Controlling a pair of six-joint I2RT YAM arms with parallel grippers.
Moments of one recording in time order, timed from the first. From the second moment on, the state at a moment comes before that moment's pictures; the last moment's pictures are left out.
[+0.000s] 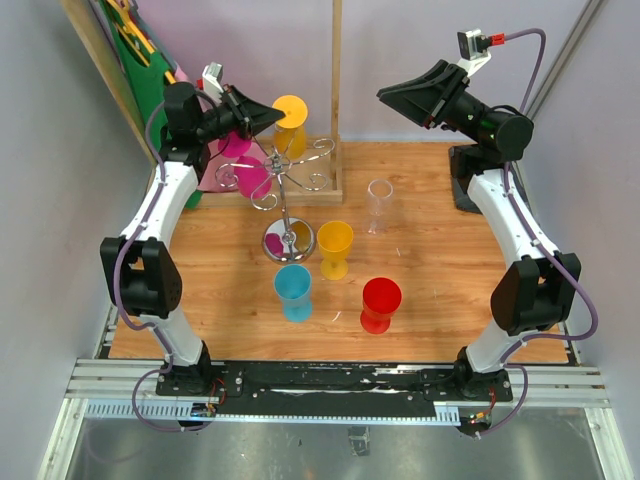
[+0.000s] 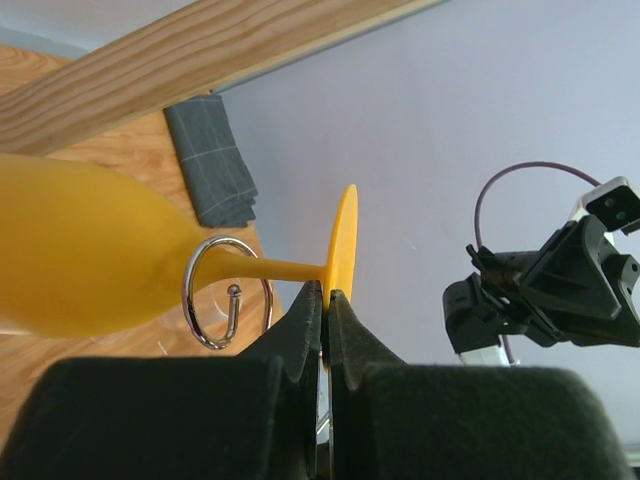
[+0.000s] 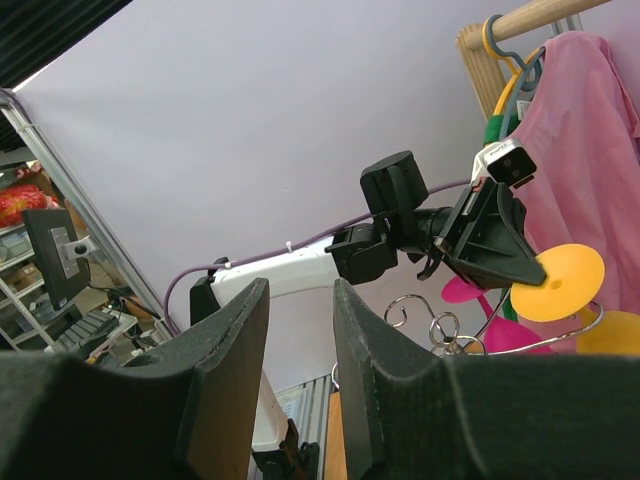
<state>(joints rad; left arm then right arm) -0.07 1.74 1.62 0.13 0.84 -1.16 0.17 1.66 1.59 1.09 -0.97 1.46</state>
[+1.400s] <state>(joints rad) -0.04 1.70 1.63 -0.05 0.76 -1.02 0.17 1.66 1.58 1.09 -0.97 1.46</state>
